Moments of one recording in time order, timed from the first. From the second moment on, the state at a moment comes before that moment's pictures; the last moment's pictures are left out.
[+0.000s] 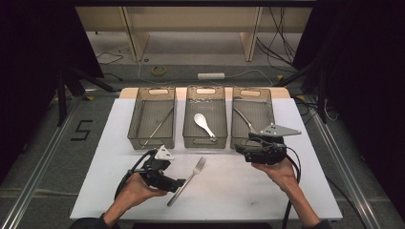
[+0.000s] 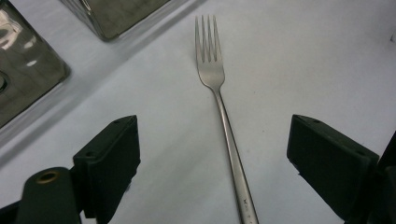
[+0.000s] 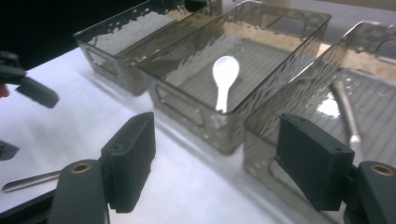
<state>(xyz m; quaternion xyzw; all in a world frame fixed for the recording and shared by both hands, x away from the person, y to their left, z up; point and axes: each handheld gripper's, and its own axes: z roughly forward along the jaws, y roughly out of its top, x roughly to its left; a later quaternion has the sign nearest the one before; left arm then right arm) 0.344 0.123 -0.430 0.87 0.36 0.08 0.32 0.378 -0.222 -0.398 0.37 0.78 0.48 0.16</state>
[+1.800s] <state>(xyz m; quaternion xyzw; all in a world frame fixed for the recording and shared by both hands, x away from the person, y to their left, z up) 0.353 0.078 -0.462 0.94 0.29 0.03 0.16 0.326 -0.201 -0.424 0.33 0.81 0.47 0.13</state>
